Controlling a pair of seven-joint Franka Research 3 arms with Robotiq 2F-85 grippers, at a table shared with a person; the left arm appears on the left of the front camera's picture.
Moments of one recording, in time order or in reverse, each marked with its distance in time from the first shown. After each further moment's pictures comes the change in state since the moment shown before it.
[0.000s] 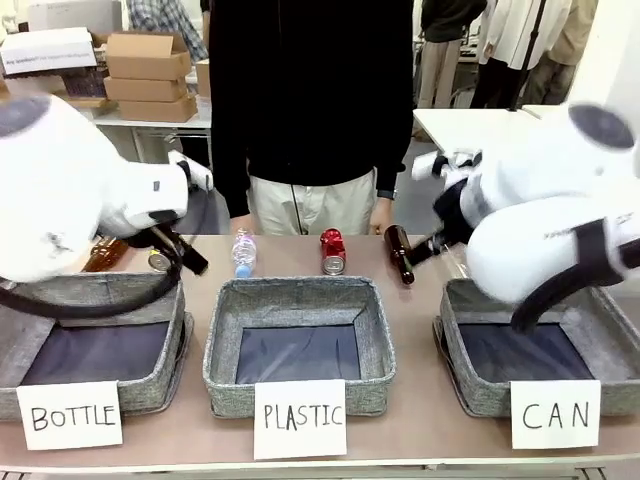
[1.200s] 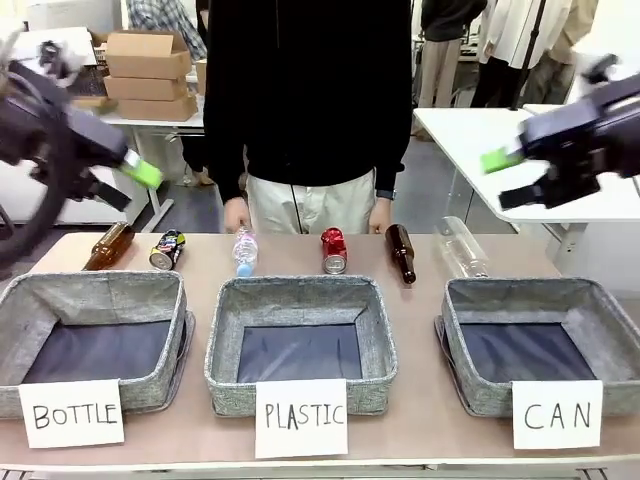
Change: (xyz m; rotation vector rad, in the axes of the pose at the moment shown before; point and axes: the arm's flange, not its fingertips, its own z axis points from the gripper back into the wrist) left arm -0.035 0.080 0.148 -0.754 -0.120 0.560; right arm -0.041 -0.079 0.168 0.862 -0.045 -0.567
